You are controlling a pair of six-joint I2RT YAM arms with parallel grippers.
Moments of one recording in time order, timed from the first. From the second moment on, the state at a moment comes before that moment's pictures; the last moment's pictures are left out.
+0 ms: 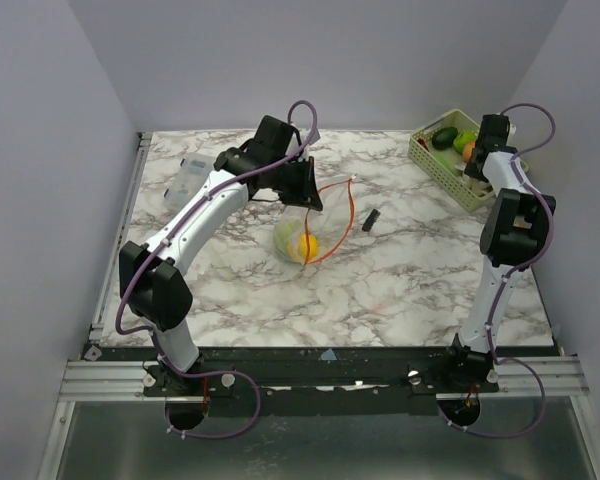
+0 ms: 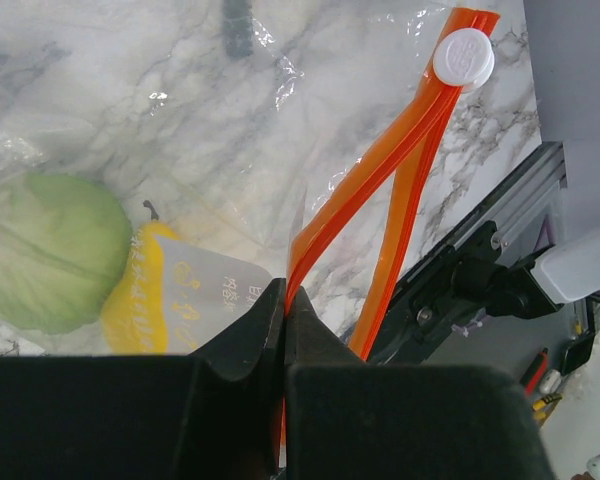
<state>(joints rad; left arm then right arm) -0.54 1.73 1.72 -0.80 0.47 -0.41 -0.21 2.23 1.84 -0.44 0.29 0.22</state>
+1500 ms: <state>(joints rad) -0.55 1.73 1.73 -0.81 0.45 -0.41 -0.18 1.64 1.46 -0.40 -0.28 0.47</state>
